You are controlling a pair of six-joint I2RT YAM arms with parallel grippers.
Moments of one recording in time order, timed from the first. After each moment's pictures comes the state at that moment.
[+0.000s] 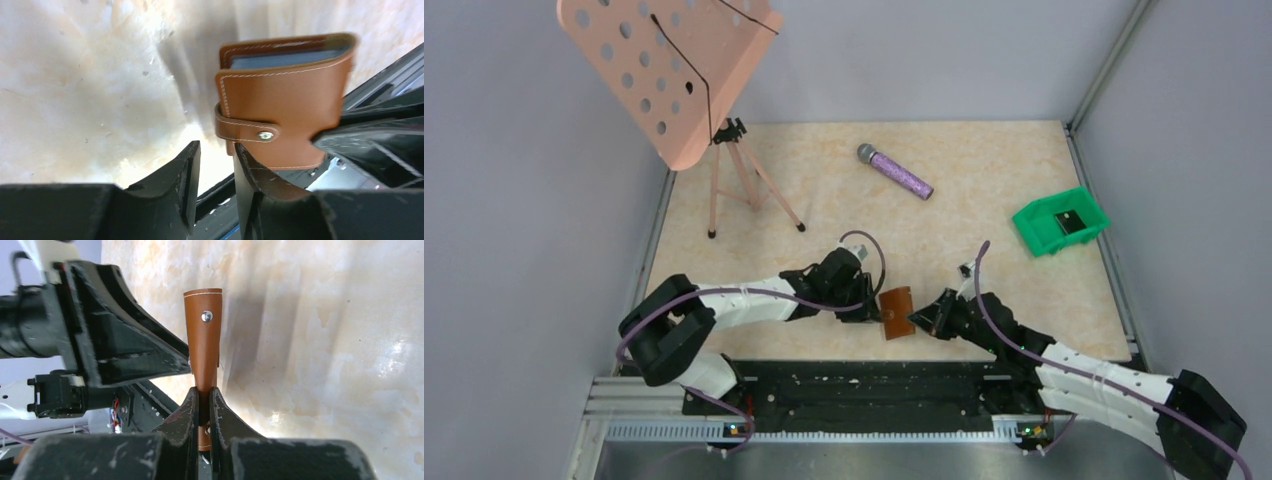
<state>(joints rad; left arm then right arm) -0.90 1.51 0.68 -0.05 0.22 -0.91 0.86 0.75 0.09 0.25 0.01 1.01</state>
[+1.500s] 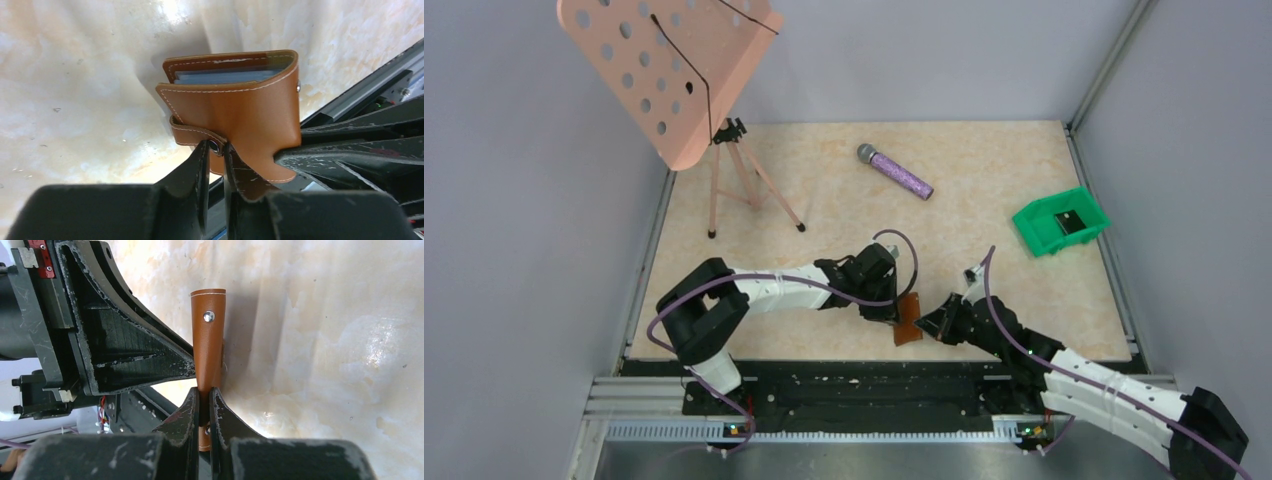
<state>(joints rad) -0.99 1.68 0.94 -0.20 0.20 -0.88 0.86 0.59 0.09 0.04 0.03 1.01</state>
